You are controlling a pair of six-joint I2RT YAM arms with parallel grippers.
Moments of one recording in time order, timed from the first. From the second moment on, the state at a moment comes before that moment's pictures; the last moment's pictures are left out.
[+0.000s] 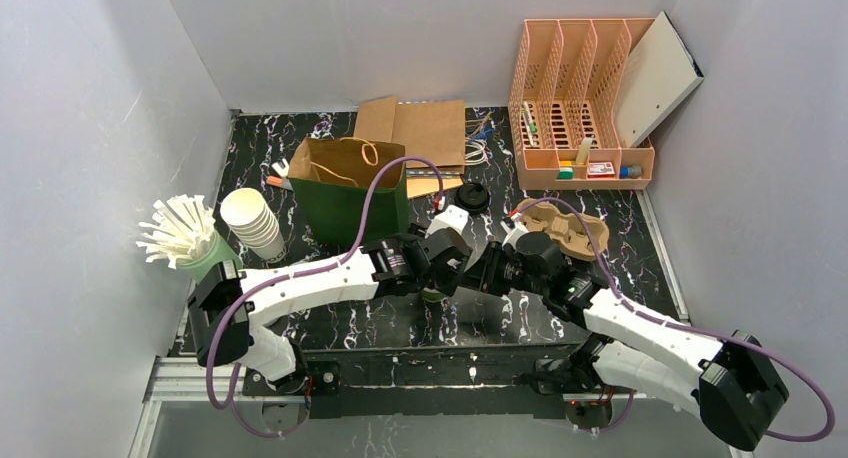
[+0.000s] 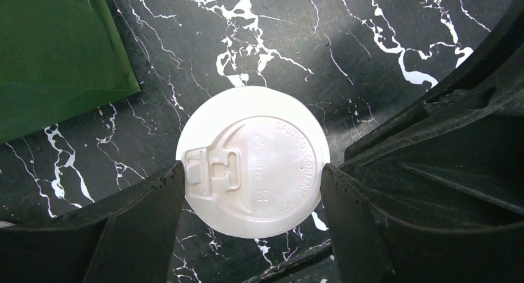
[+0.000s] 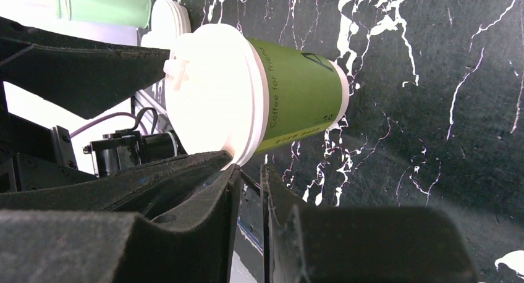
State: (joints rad) left arm -1.17 1.47 1.13 -0.63 -0.45 -0.51; right arm 0.79 0.93 0.42 -0.02 -0.25 0.97
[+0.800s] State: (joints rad) left arm -1.17 1.50 1.15 -0.61 -0.45 -0.51; right arm 0.72 0.95 0.41 0.04 -0.27 0.98
